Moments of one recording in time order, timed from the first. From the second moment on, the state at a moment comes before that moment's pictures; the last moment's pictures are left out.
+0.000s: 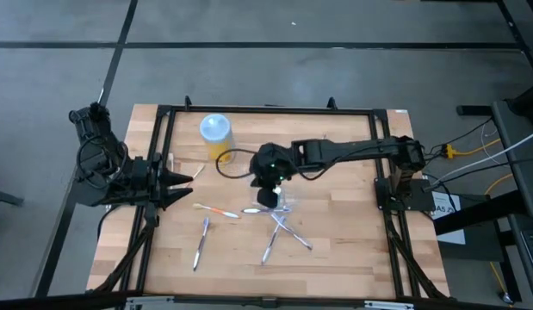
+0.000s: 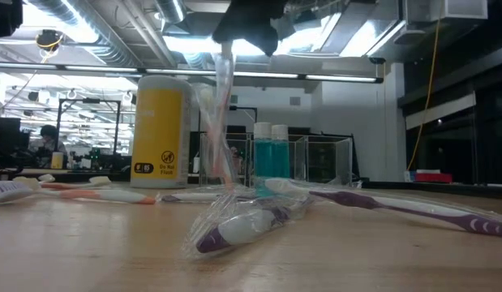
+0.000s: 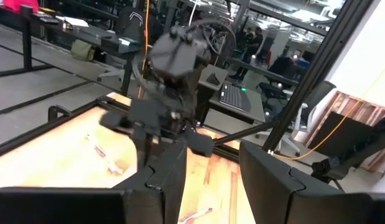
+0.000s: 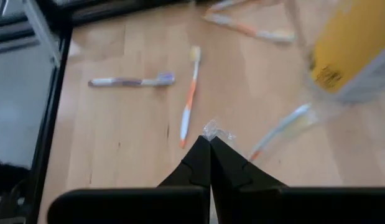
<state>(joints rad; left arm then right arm) -0.98 0.86 1.05 -0.36 -1.17 -0.52 0.06 1.88 1.72 -0.66 -0.08 0.23</state>
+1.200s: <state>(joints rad) -0.98 0.86 1.05 -0.34 -1.16 -0.52 0.02 1.90 1.65 -0.40 -0.14 0.41</state>
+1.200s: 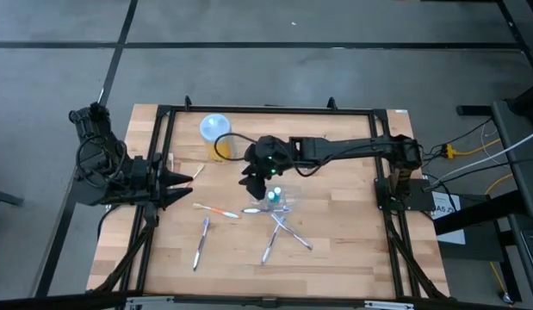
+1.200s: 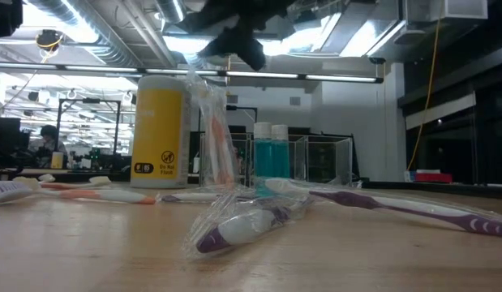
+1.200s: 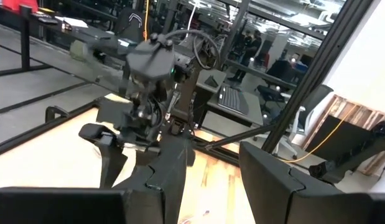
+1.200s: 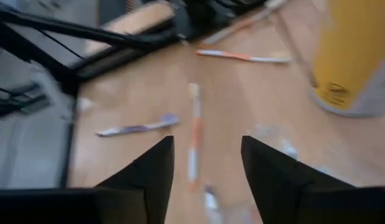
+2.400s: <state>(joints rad) -0.60 1.28 1.05 -1.20 -0.32 -2.12 0.28 1.60 1.65 -0.38 -0.14 0.49</state>
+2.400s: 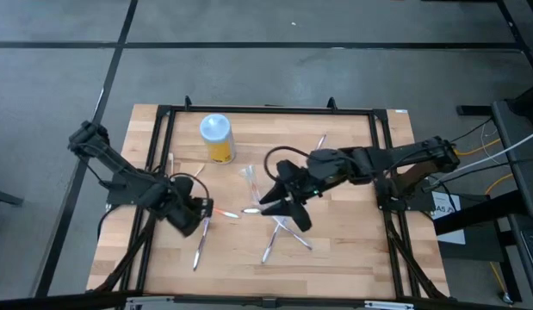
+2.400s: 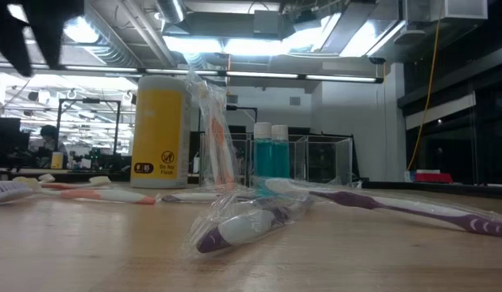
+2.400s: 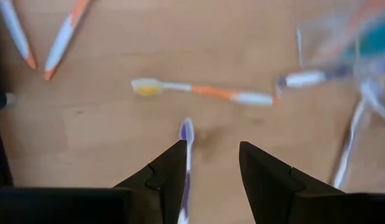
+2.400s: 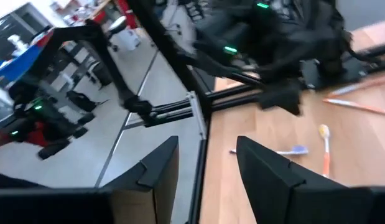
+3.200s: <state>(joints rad) -0.27 1.59 1.05 -1.06 -0.18 -1.94 0.46 1.55 1.65 -0.38 -0.04 0.46</state>
